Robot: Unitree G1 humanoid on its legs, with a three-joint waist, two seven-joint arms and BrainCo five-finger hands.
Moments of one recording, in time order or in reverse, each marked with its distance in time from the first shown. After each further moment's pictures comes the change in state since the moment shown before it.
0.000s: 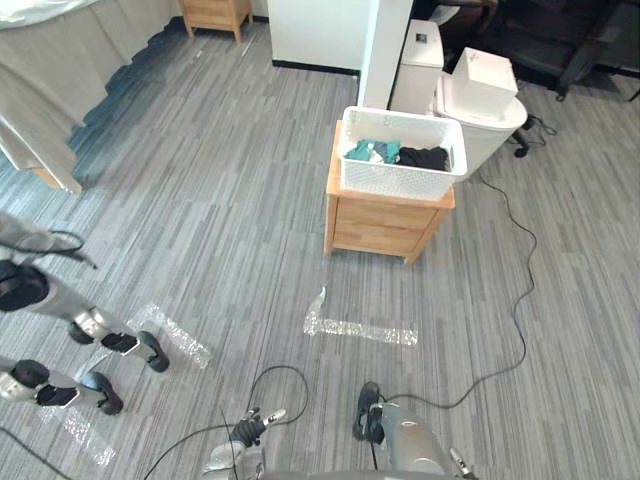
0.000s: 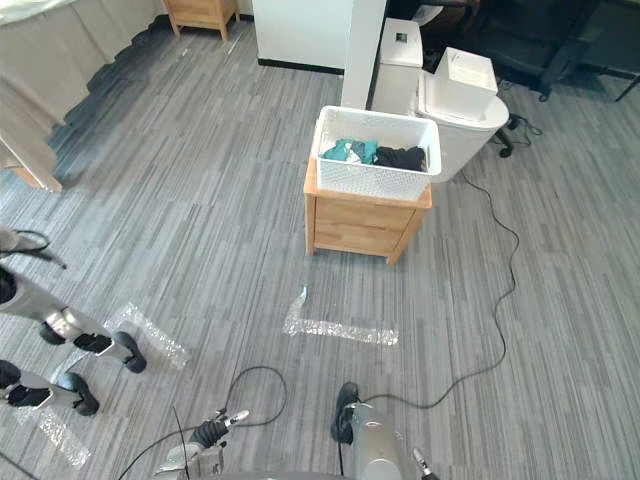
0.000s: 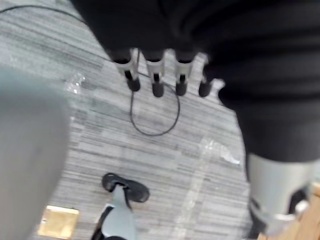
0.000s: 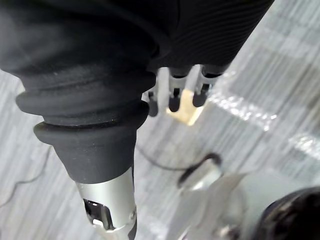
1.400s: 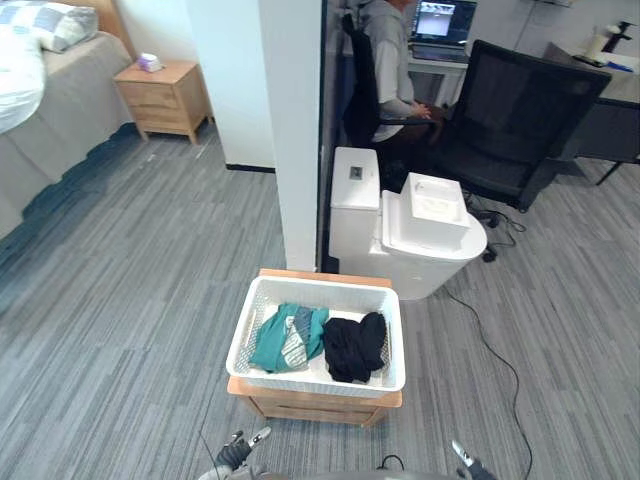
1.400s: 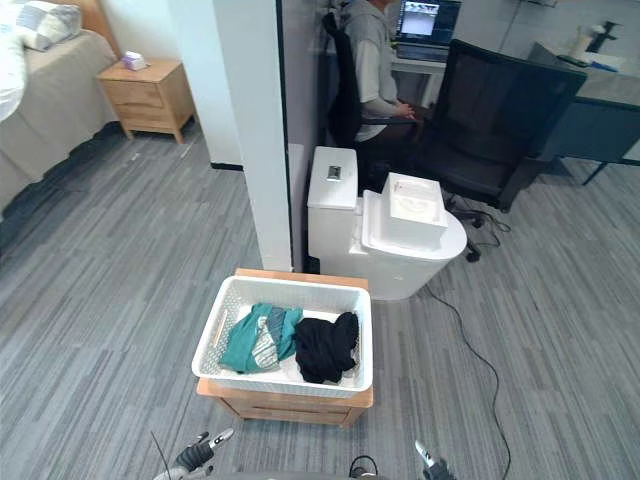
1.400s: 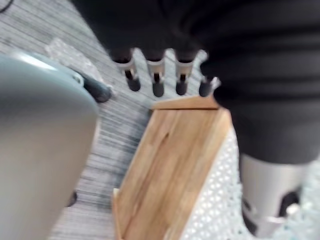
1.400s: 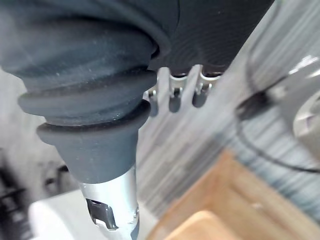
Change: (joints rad) left arm 0.195 0.003 0.045 -0.226 -0.121 -0.014 0.000; right arm 0.137 0.000 0.272 -0.438 0.079 -0.026 -0.004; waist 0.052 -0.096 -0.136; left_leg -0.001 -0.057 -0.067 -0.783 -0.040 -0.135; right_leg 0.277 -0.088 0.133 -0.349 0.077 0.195
